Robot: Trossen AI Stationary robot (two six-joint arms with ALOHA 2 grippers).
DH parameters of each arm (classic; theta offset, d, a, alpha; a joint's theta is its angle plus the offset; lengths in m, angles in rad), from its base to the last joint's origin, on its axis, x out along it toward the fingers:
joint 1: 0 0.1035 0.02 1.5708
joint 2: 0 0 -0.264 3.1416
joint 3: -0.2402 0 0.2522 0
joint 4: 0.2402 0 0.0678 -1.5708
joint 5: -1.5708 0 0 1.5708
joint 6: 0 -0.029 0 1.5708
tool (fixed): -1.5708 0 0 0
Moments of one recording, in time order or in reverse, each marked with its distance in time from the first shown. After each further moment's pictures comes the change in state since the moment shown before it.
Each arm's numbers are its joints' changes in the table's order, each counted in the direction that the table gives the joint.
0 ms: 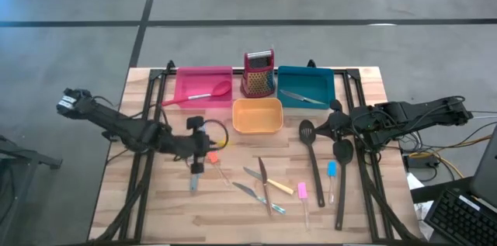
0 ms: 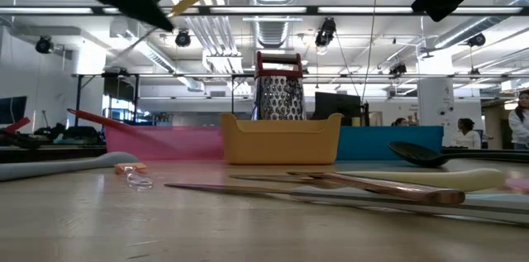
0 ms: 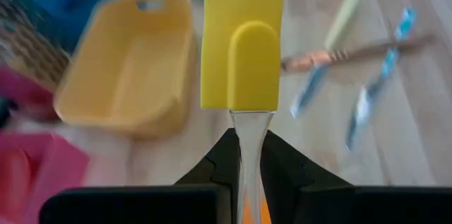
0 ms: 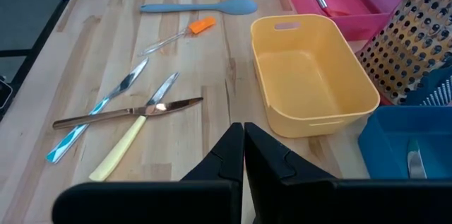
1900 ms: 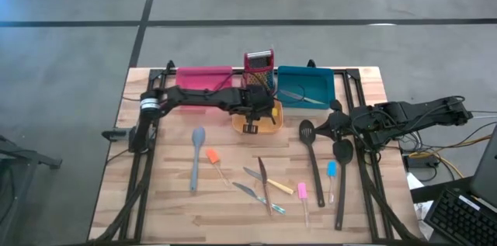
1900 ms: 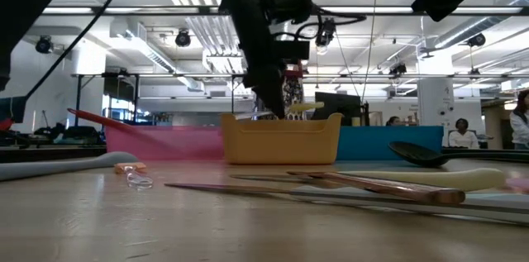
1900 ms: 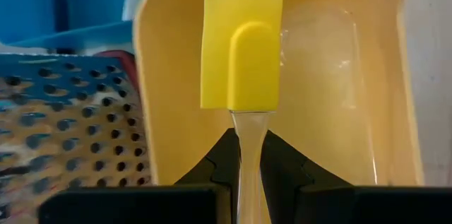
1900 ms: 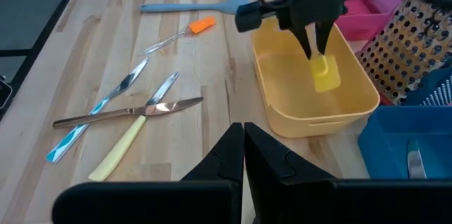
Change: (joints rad) left arm 0.516 -0.928 -0.834 0.276 0.173 -0.570; right arm 0.000 0.000 0.000 0.000 0.000 0.001
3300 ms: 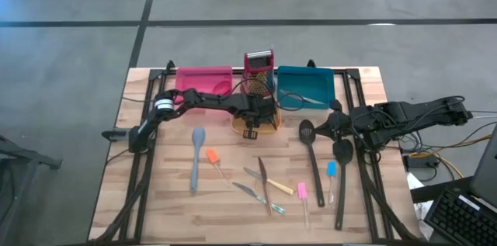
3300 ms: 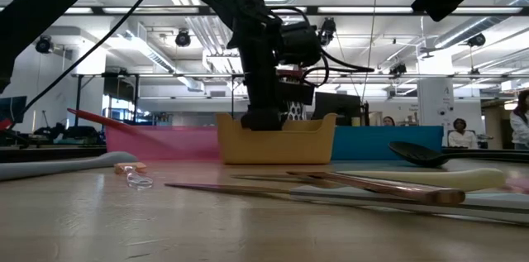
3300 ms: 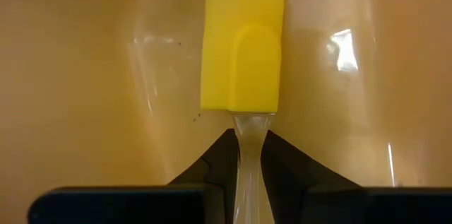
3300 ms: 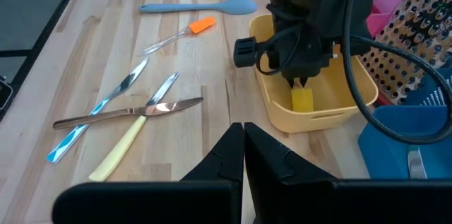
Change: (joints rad) left arm 0.015 -0.154 -0.006 -0.007 0.055 0.007; right arm 0.000 0.000 0.000 0.000 0.000 -0.002
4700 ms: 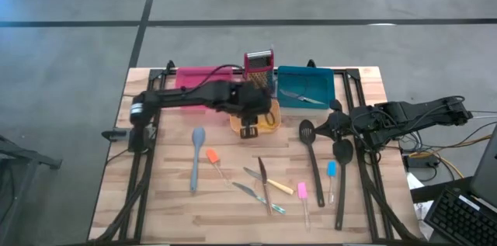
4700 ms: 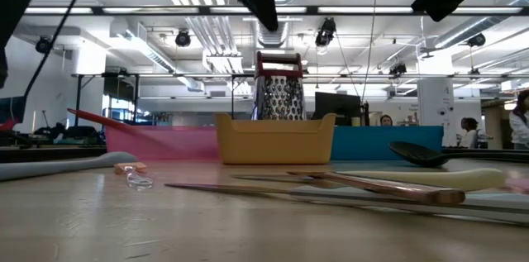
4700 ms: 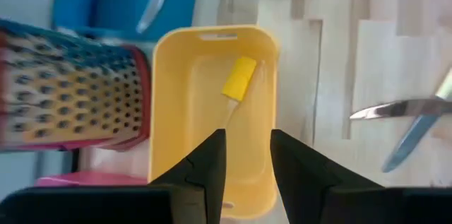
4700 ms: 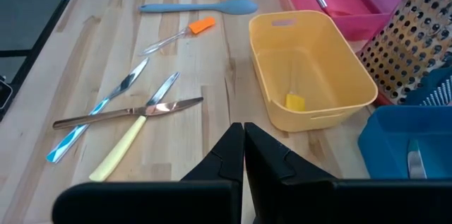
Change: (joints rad) left arm -0.161 0.256 -0.379 0.483 -0.048 0.346; right arm 0.000 0.000 0.000 0.000 0.000 0.001
